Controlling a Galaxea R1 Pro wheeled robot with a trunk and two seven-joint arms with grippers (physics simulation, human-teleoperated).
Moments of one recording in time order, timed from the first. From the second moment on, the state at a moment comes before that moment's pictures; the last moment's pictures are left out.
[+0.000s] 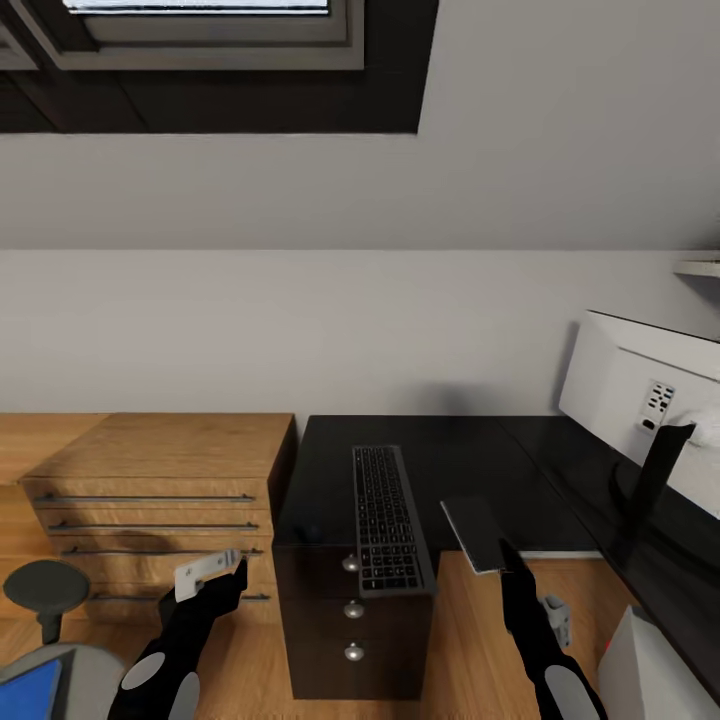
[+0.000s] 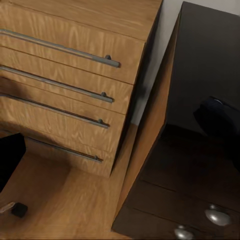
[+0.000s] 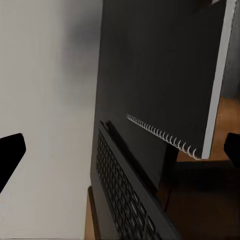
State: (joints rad) left arm 0.00 -0.11 0.03 -1.61 0.14 0.40 0.25; right arm -0.12 0.08 -0.16 -1.20 -1.34 -0.02 0.05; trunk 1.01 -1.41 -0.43
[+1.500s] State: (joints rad) left arm 0.05 -0.05 0.02 -1.04 0.13 0.28 0.25; right arm -0.12 0.05 -0.05 -0.61 -0.87 -0.40 0.05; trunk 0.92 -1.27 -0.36
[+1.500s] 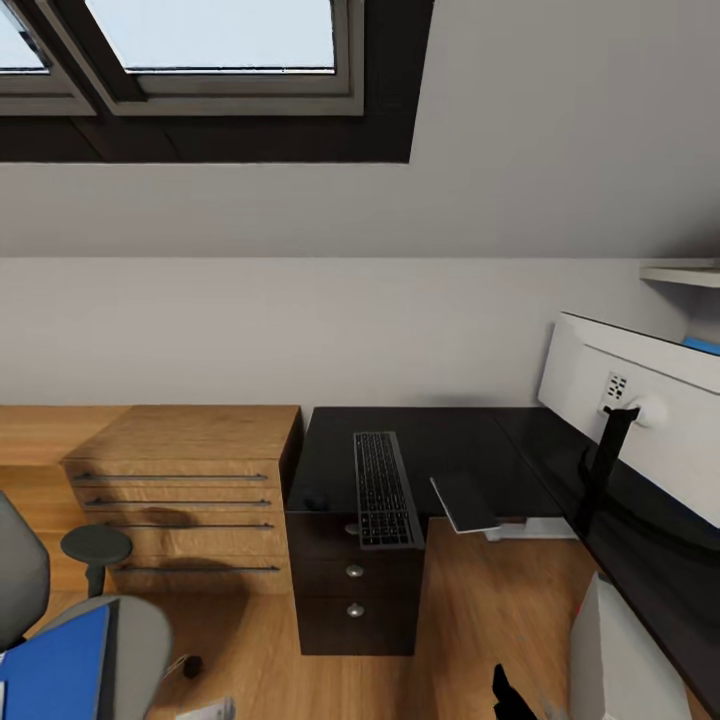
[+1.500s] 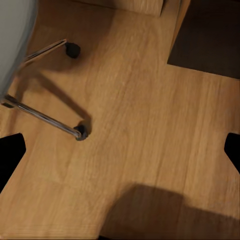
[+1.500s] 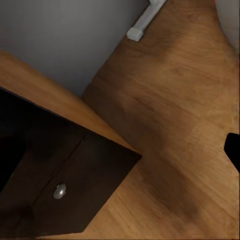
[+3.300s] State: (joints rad) left arm 0.05 -0.09 0.01 -0.77 0.13 -0.10 0.26; right arm -0.12 0.02 -0.04 -0.30 -0.60 -0.66 0.06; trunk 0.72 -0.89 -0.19
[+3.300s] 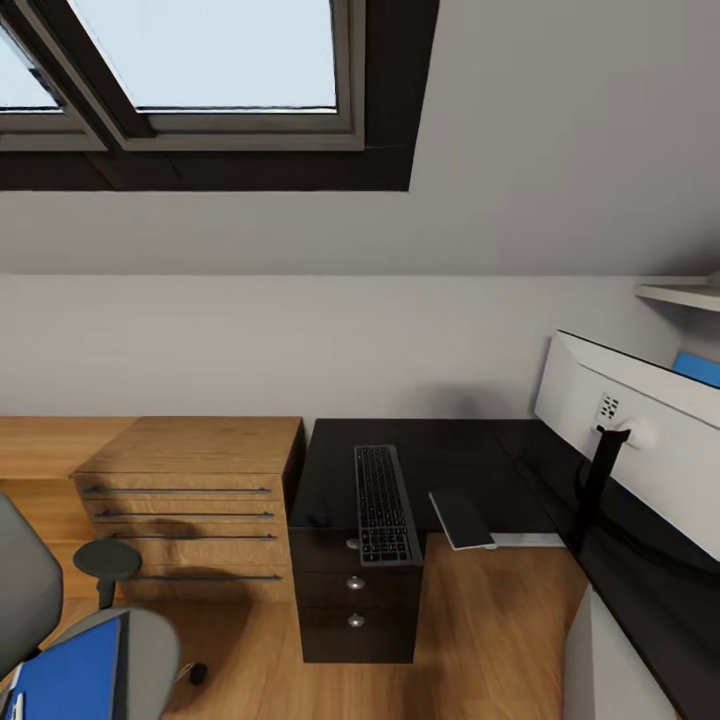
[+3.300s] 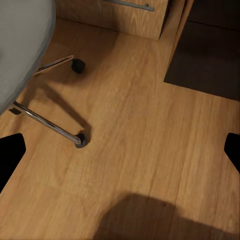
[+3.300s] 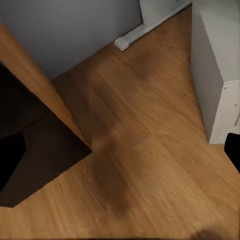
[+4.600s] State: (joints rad) left arm 0.05 -0.17 0.00 -1.29 0.02 0.30 0.26; right arm -0.12 -0.07 0.03 -0.77 -0.48 -0.46 -0.05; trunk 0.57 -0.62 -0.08
